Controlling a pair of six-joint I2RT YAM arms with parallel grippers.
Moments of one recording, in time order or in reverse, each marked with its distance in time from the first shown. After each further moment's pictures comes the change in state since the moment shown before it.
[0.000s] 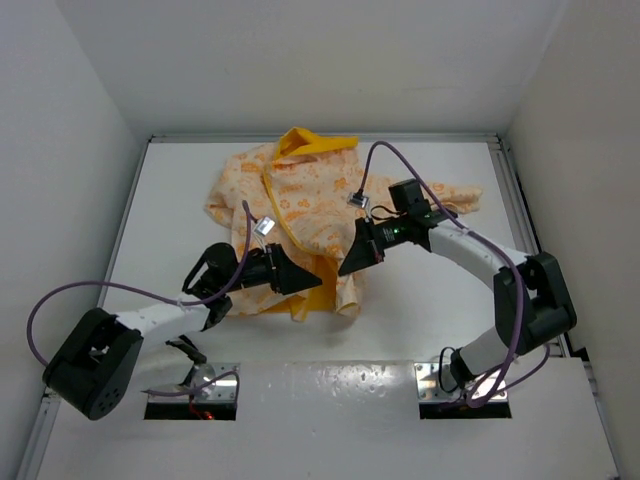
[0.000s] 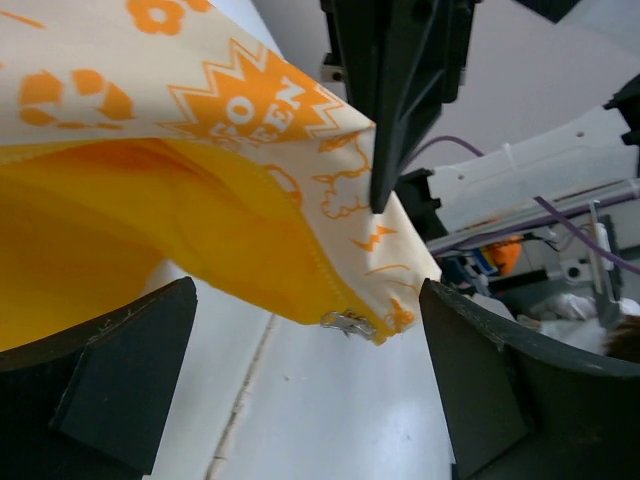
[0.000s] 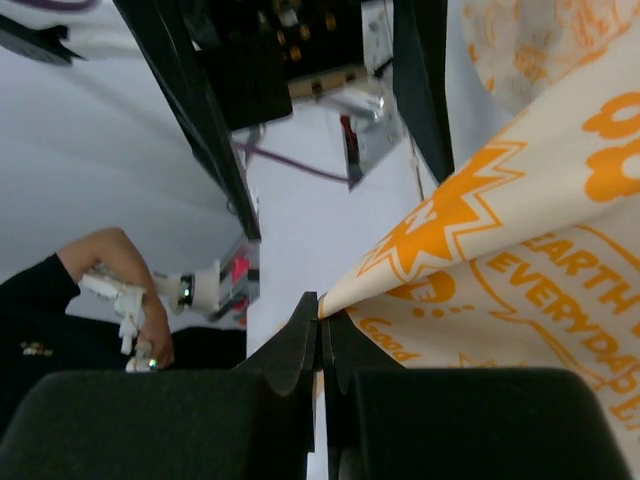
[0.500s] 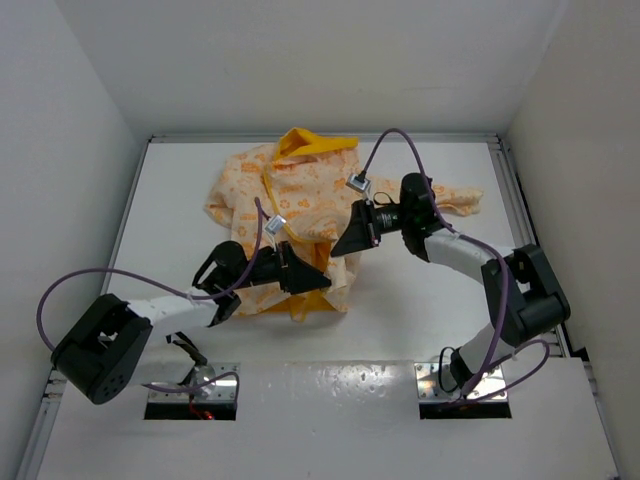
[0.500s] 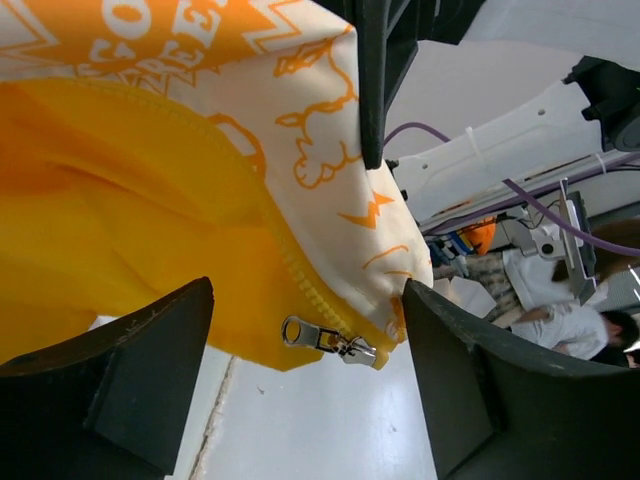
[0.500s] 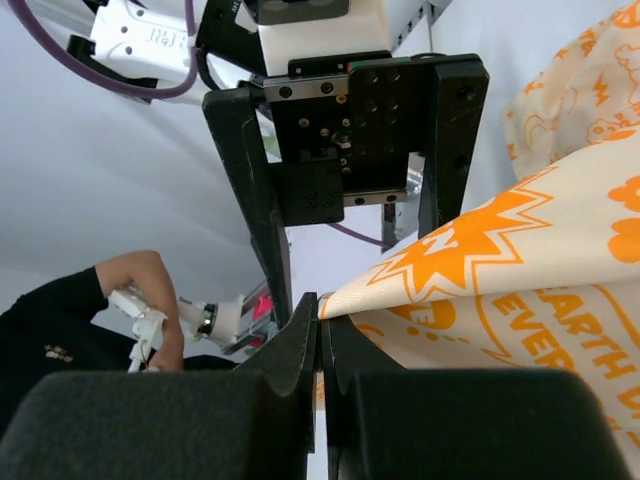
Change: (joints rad) left arm -0.085 0.085 0.047 0.103 0.003 -0.043; right arm -0.008 0.042 -0.147 0.996 -0.077 0.726
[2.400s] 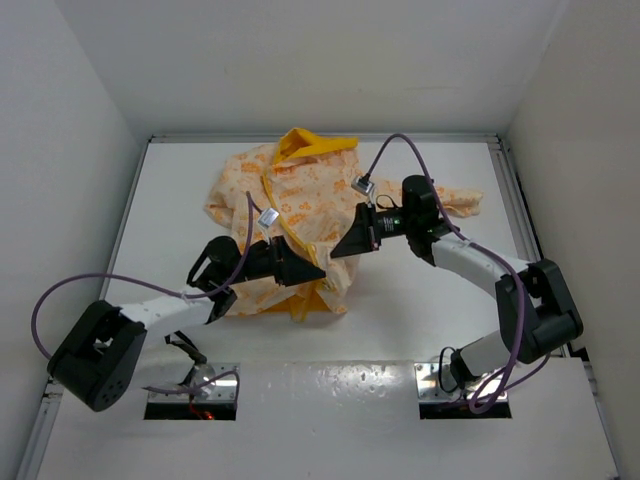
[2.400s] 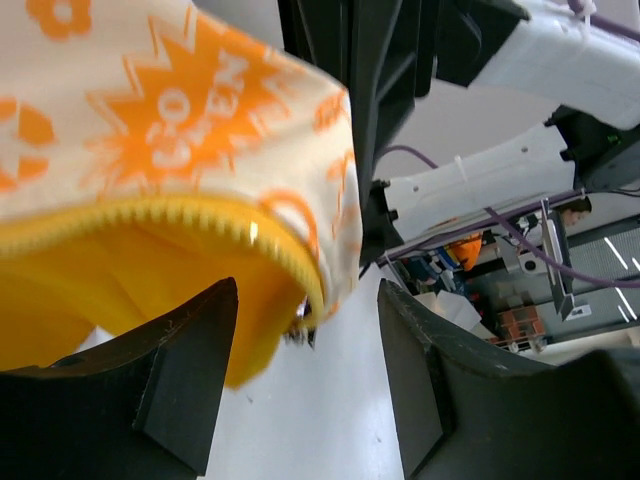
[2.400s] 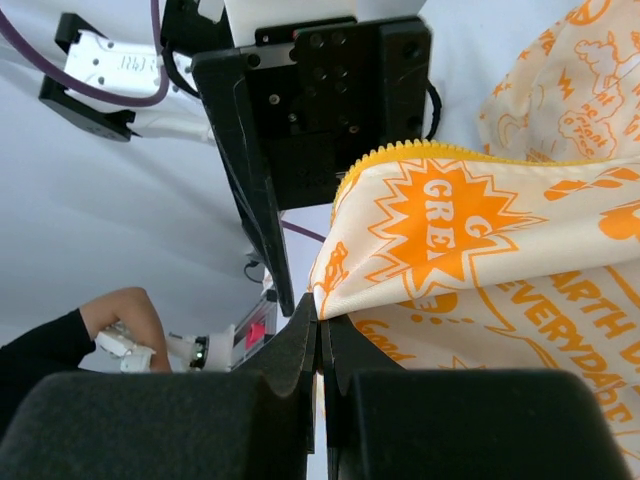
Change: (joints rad) left arm 0.061 -0.047 0.009 -0.022 0.040 -0.051; right arm 0.008 -0.101 -0.019 -0.206 0.113 -0.093
